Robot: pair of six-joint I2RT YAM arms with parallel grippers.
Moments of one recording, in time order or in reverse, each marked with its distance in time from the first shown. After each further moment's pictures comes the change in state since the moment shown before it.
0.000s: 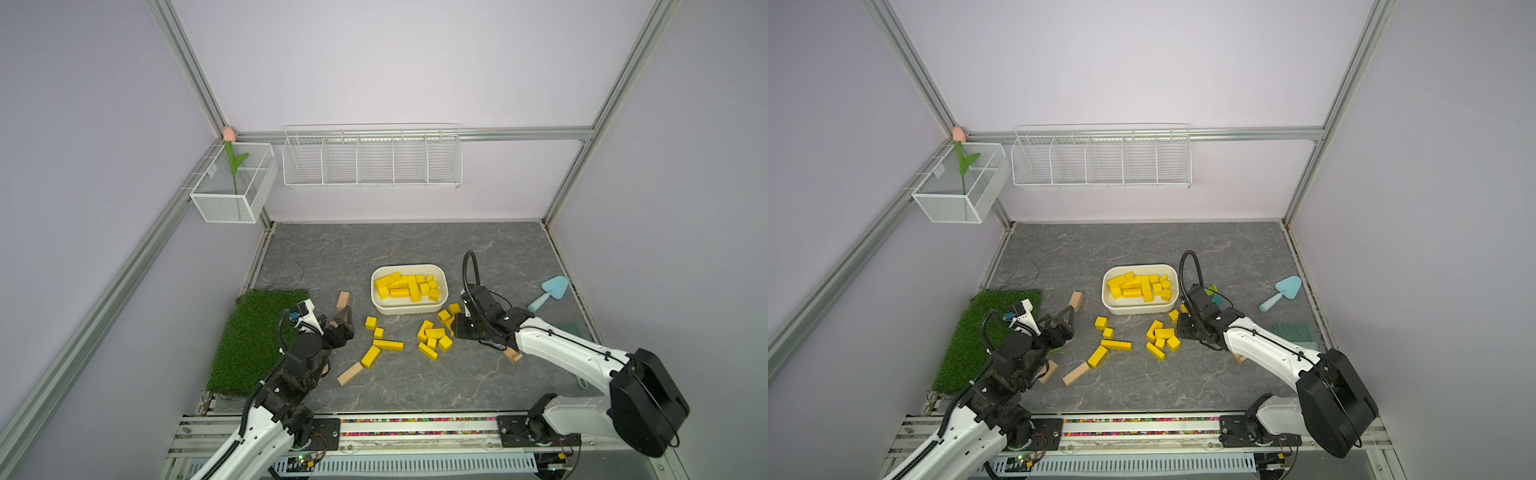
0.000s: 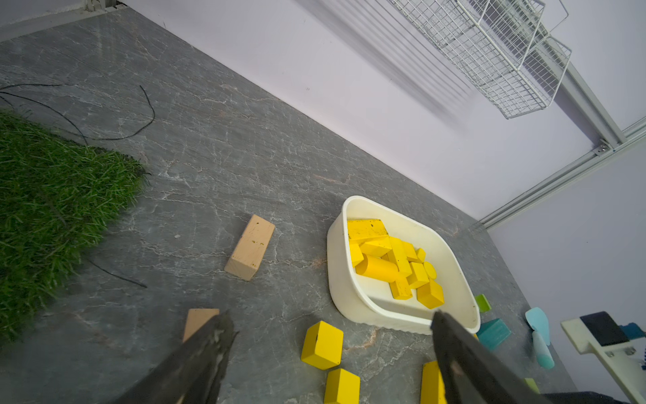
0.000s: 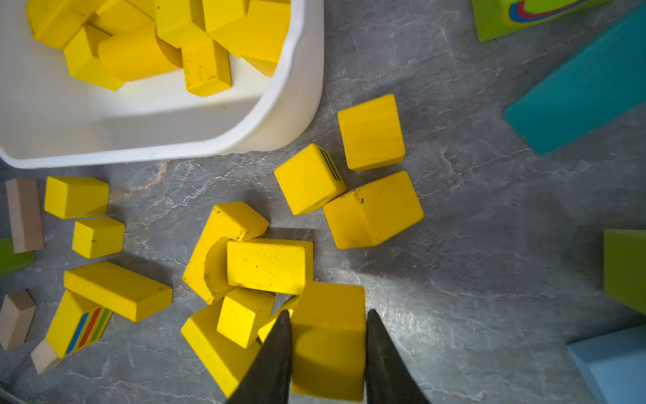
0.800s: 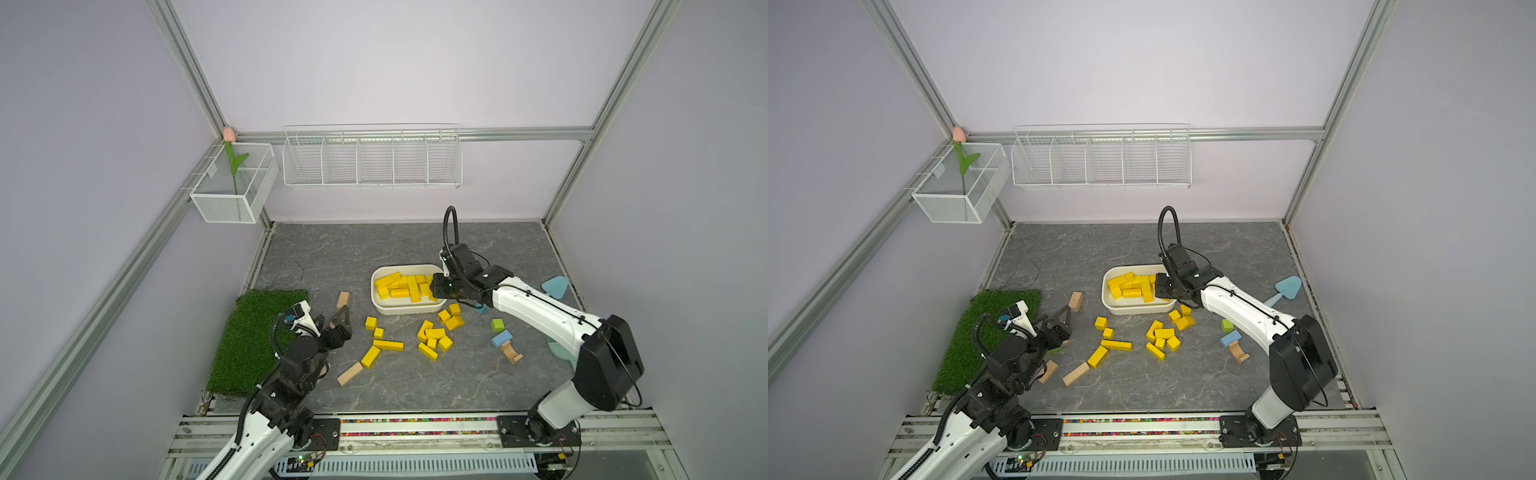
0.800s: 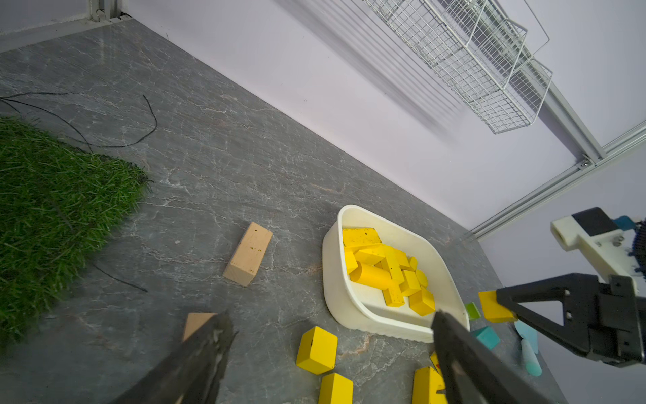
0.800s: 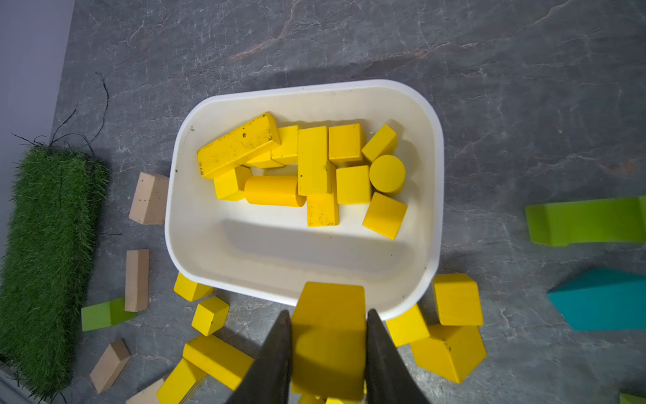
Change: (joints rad) left arm 0.007 -0.061 0.000 -0.027 -0.002 -0.011; right arm 0.000 0.317 0.532 -0.127 -0.001 -0.079
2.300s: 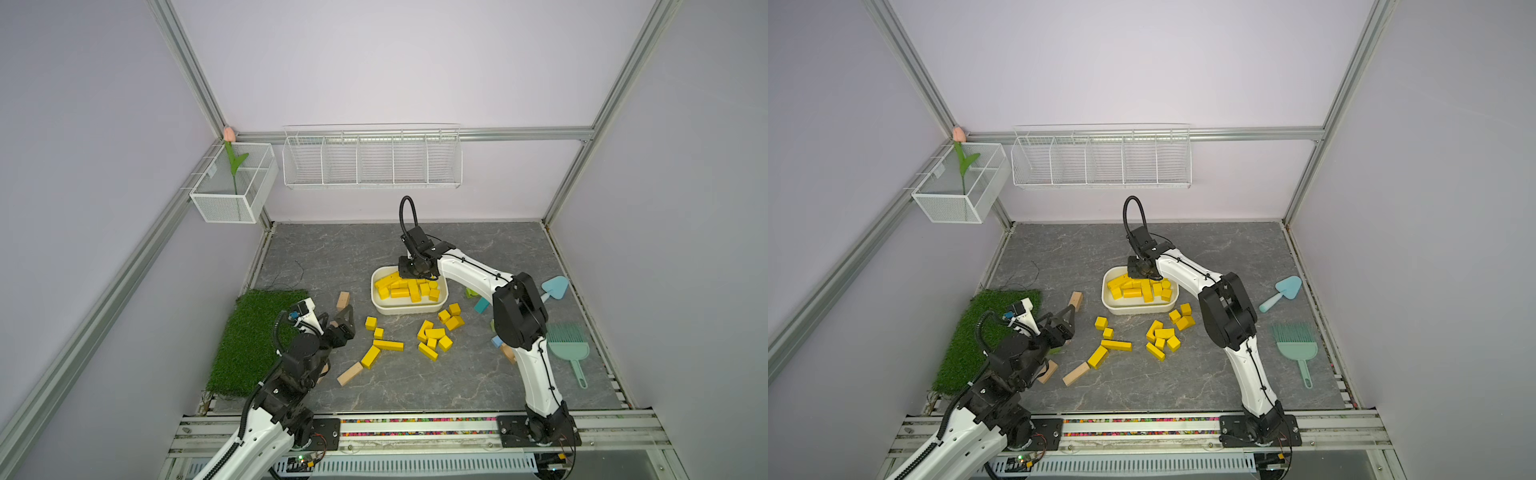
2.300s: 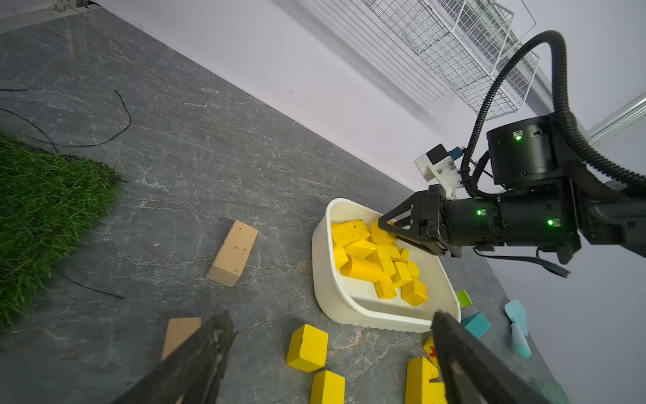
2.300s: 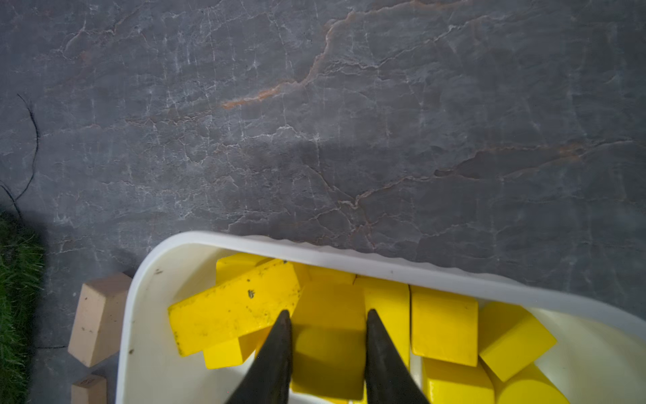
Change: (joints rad) left arm 0.006 0.045 0.000 0.055 0.056 0.024; right arm 0.006 0.595 0.594 -0.064 0.002 -0.031
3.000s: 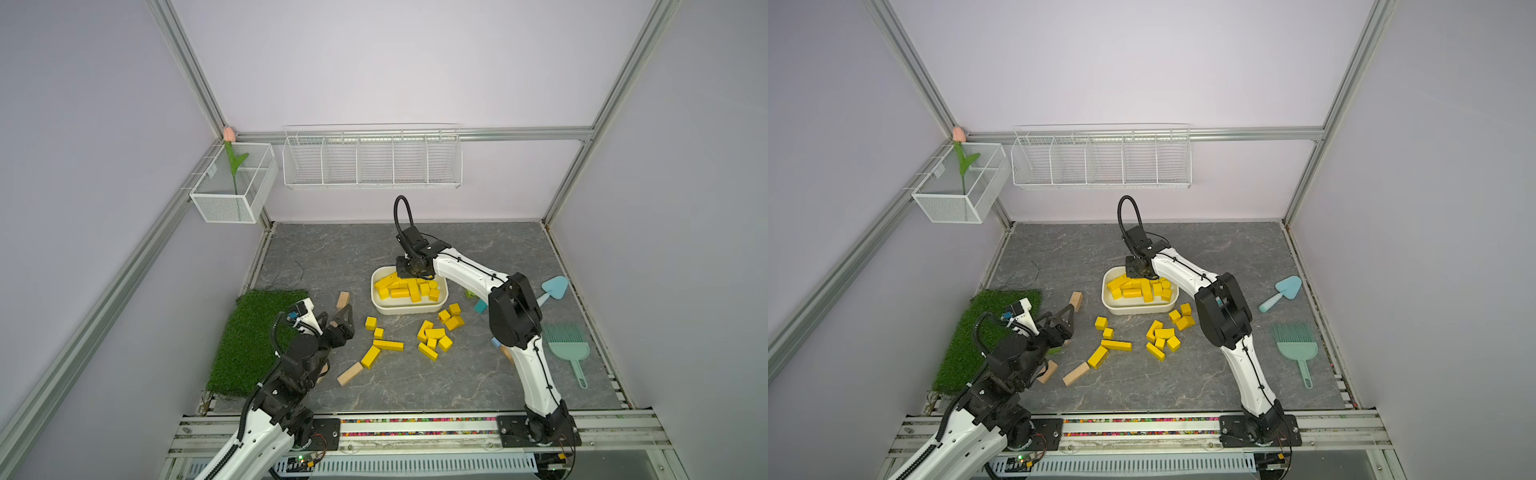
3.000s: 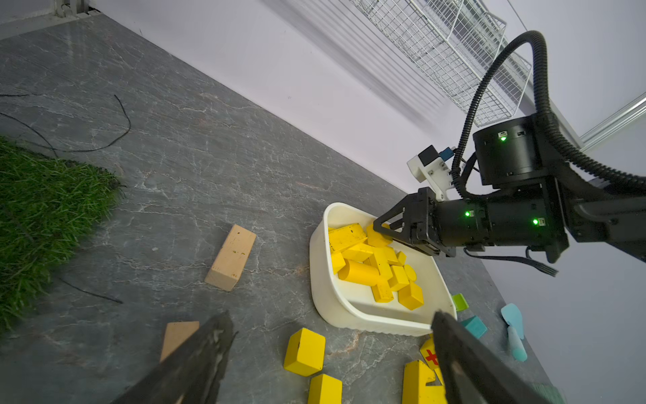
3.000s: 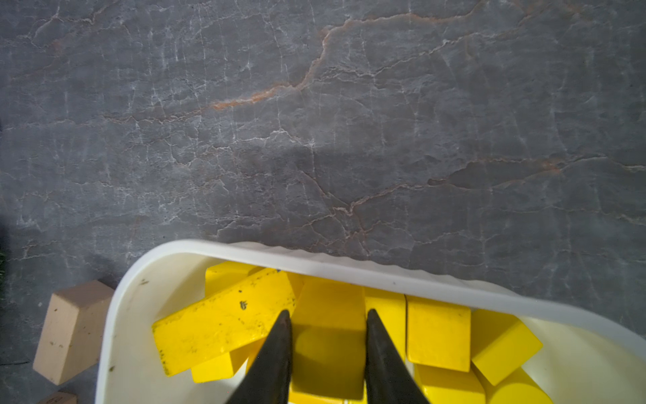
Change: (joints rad) left arm 0.005 -0.016 0.000 0.001 0.000 0.000; right arm 0.018 0.042 0.070 -0.053 0.059 -0.029
